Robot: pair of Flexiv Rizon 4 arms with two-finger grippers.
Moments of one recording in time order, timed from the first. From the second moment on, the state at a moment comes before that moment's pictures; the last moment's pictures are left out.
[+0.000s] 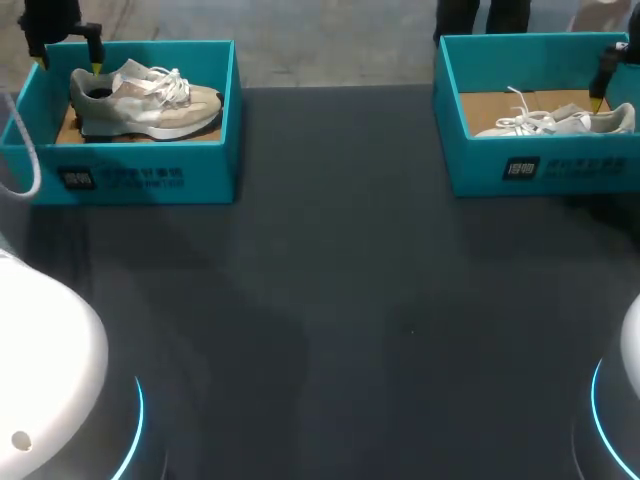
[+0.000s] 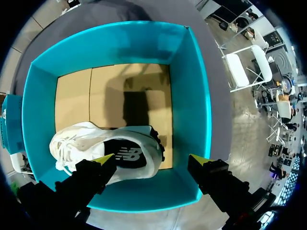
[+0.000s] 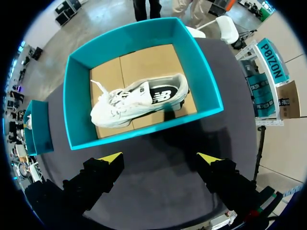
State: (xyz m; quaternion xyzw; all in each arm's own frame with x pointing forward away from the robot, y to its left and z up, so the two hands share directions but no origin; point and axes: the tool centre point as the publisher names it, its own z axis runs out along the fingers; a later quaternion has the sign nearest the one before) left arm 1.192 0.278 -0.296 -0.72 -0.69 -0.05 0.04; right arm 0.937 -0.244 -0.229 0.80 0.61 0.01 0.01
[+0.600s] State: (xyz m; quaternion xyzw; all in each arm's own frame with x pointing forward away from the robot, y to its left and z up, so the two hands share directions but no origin) left arm 1.198 0.285 -0.324 -0.71 -0.70 -0.04 0.05; right arm 0.937 -0.244 -0.229 0.80 0.61 0.01 0.01
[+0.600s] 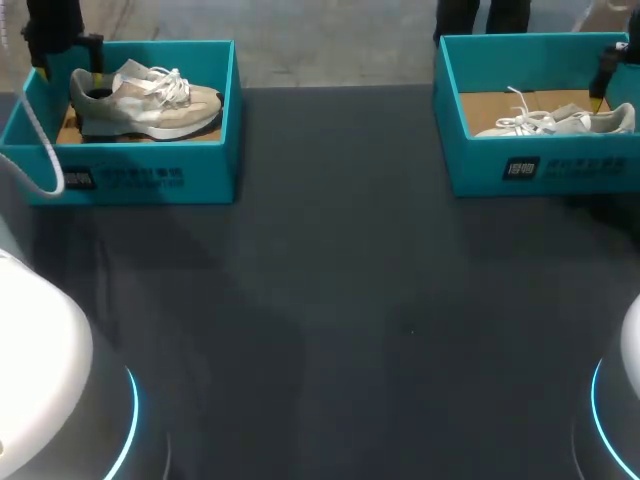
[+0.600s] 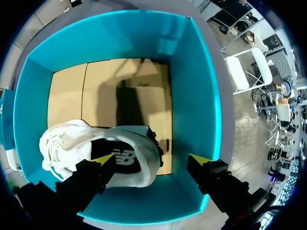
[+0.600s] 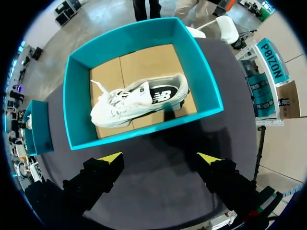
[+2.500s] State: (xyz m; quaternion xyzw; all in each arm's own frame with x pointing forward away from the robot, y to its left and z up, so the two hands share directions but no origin) left arm 1.206 0.286 -0.384 -0.70 -0.72 -0.02 0.04; right arm 0.937 -0.244 -0.229 0.80 0.61 0.01 0.01
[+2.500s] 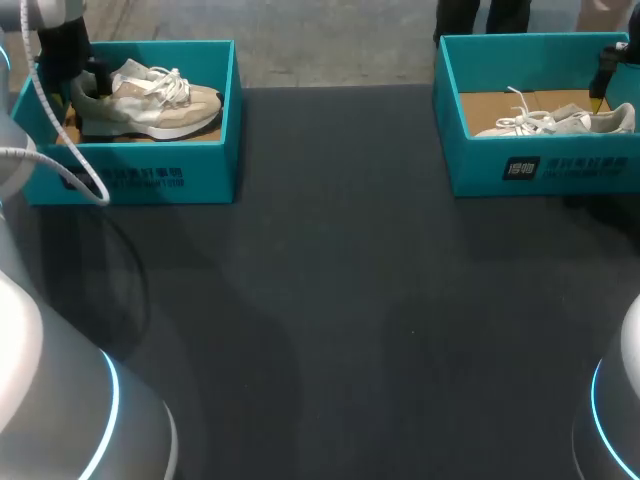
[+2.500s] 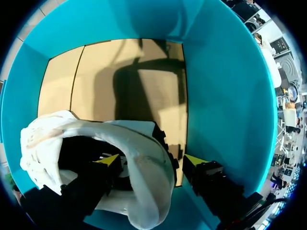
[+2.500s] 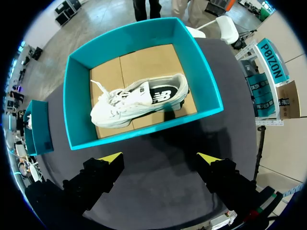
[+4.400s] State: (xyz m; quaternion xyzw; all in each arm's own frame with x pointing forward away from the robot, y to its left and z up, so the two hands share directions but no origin) left arm 1.201 0.316 -0.273 -0.68 -0.73 -0.01 0.02; right arm 0.937 -0.244 -0.229 0.80 0.61 0.01 0.01
